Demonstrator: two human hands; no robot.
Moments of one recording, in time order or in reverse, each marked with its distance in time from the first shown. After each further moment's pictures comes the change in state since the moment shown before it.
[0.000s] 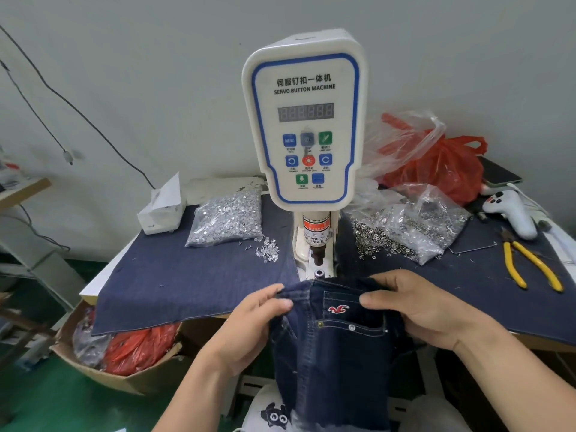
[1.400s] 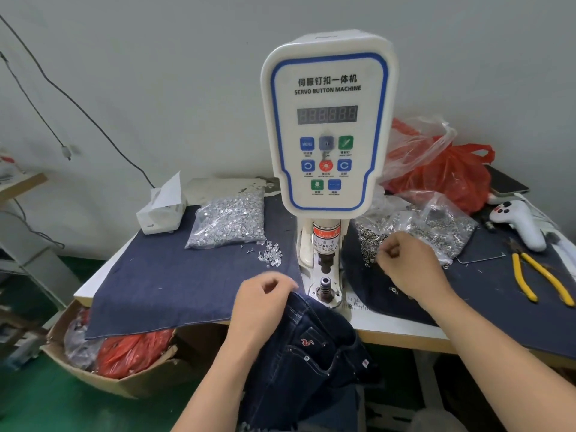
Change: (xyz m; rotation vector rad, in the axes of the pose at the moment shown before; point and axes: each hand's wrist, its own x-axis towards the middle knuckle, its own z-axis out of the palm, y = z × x) left_hand 0.037 0.006 0.006 0.529 0.589 0.084; right_hand 0.066 -0.012 -0.031 -0.902 0.848 -0.139
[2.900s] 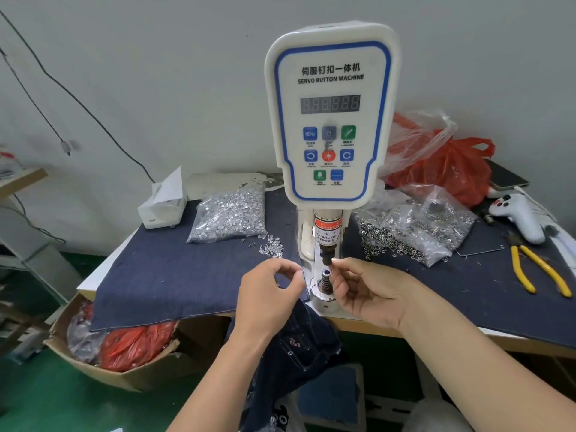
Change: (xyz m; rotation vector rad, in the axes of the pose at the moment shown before) left_hand -0.004 0.003 0.004 0.202 0.108 0.301; right_hand -0.053 -0.068 0.016 1.320 -0.622 0.932
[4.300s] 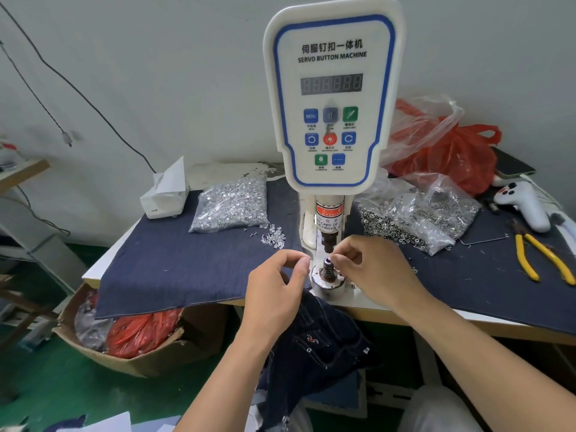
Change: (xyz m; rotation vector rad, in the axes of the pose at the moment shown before) left_hand -0.016 0.007 0.004 -0.121 -0.021 0.005; right_hand 0.001 0.000 -0.014 -1.479 0.269 -1.007
